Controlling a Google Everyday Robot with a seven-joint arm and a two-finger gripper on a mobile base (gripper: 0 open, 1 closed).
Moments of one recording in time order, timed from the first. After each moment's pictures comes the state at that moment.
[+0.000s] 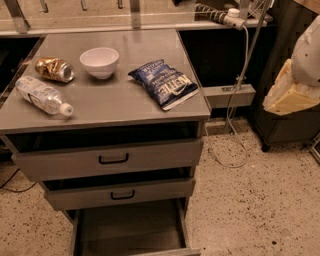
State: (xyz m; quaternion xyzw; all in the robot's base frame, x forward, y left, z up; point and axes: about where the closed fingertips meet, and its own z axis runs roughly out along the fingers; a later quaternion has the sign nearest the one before) arm 0.438 -0.217 0.976 -0.60 0.78 -0.03 0.16
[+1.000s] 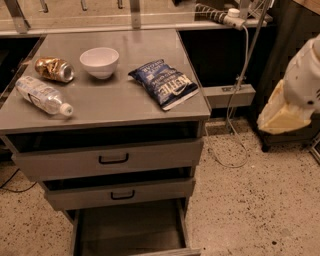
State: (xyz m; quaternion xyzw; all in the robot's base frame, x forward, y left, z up) arm 0.425 -0.209 0.949 -0.59 0.79 -0.02 0.15
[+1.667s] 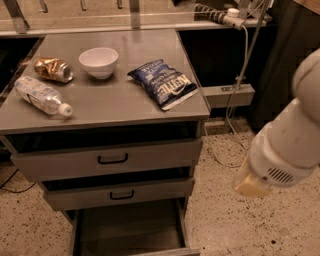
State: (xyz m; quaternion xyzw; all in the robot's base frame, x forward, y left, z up) arm 0.363 -0.173 0.839 -0.55 0.83 0.04 0.10
